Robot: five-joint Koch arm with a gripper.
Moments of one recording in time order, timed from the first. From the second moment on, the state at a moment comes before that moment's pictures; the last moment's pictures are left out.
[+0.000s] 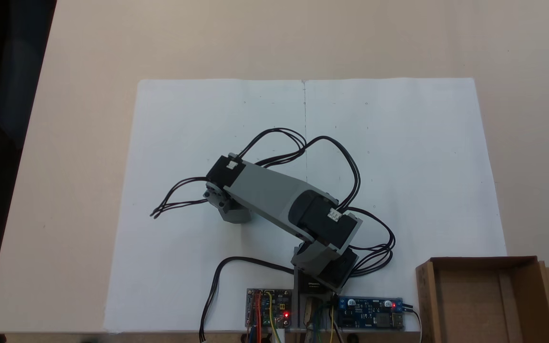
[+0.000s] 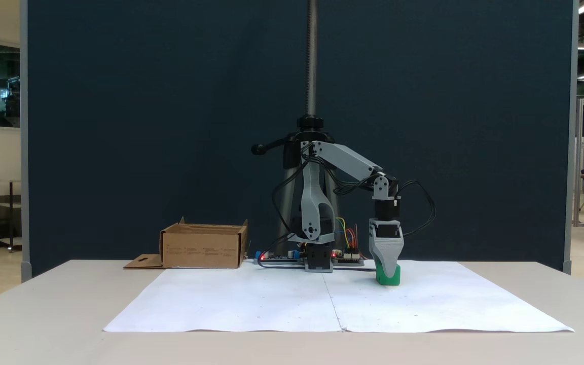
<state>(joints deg) -56.5 92.9 121.6 34.5 55.1</state>
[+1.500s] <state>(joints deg) -57.9 89.8 121.6 31.5 58.3</state>
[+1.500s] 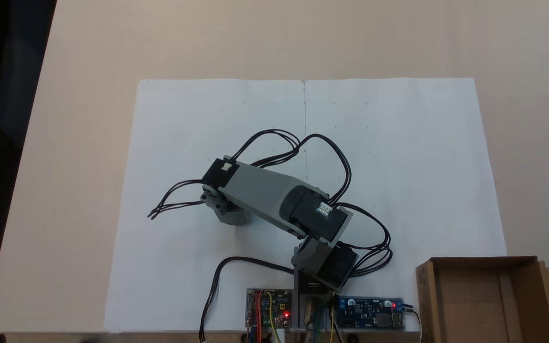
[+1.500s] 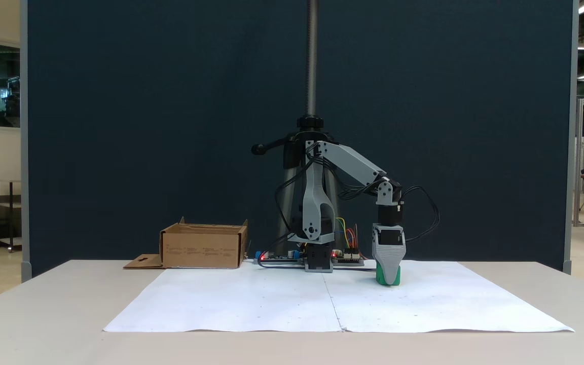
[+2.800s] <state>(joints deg) -31.6 100.5 122.0 31.5 56.1</state>
